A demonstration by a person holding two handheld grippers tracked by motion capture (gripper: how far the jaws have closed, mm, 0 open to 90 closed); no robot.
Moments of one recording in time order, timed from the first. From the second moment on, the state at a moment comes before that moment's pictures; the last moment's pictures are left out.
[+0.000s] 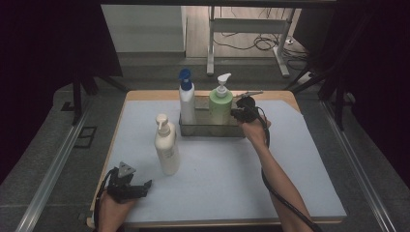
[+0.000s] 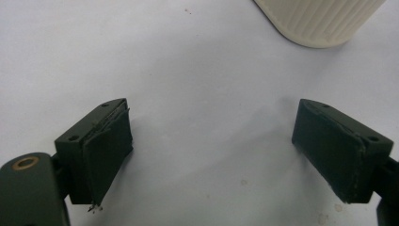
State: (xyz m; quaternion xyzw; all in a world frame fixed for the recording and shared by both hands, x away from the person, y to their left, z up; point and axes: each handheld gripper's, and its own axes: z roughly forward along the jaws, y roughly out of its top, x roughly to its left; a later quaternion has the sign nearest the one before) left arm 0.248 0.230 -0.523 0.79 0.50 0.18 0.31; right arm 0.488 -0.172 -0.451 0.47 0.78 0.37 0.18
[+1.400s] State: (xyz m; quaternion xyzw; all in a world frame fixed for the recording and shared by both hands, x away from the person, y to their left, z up) left arm 0.248 0.230 -0.523 0.79 0.50 0.18 0.31; right arm 0.485 -0.129 -0.458 0.44 0.80 0.37 0.16
